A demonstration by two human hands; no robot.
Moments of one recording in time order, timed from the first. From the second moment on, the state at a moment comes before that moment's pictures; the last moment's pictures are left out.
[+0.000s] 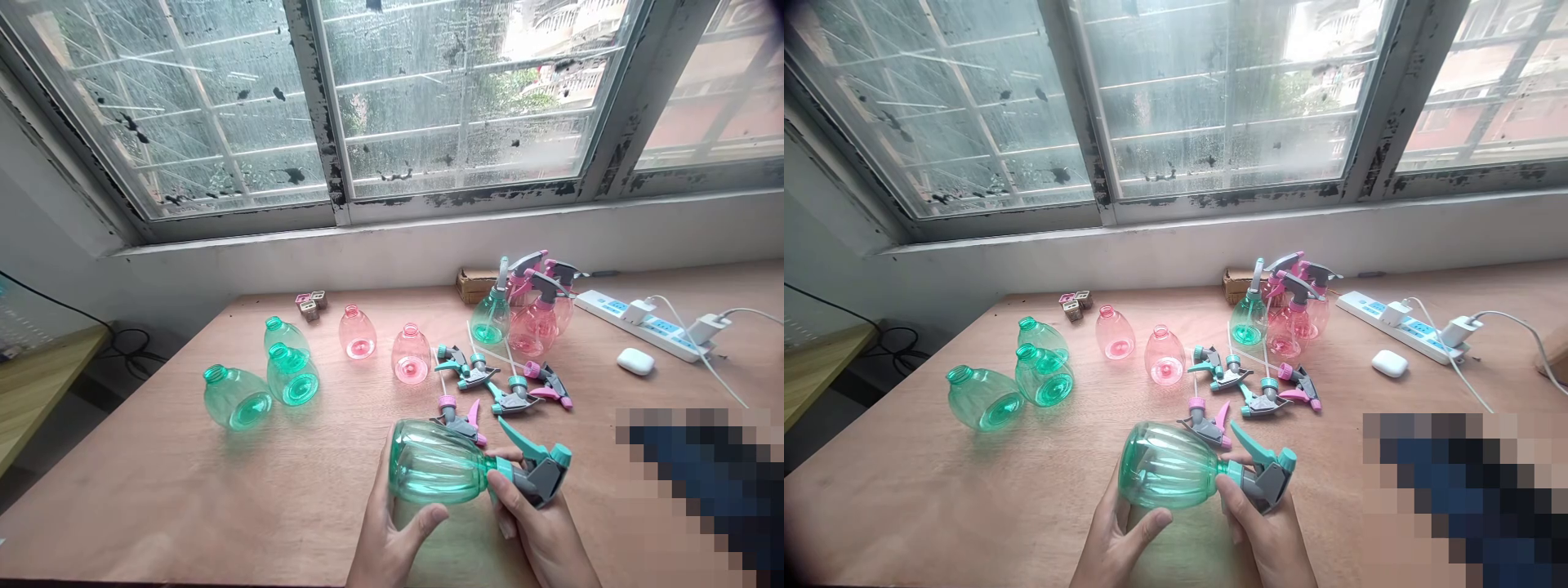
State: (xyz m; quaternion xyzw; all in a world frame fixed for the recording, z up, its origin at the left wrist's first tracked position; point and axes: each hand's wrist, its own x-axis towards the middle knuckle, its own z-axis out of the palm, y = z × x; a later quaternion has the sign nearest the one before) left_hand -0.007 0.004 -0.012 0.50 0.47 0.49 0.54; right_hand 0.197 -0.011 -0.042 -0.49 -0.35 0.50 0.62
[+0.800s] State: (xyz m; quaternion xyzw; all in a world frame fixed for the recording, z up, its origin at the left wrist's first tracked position) left_hand -0.008 0.005 -0.006 0.50 0.46 0.48 0.55; right_hand 0.196 -0.011 -0.044 -0.49 -0.33 0.50 0.63
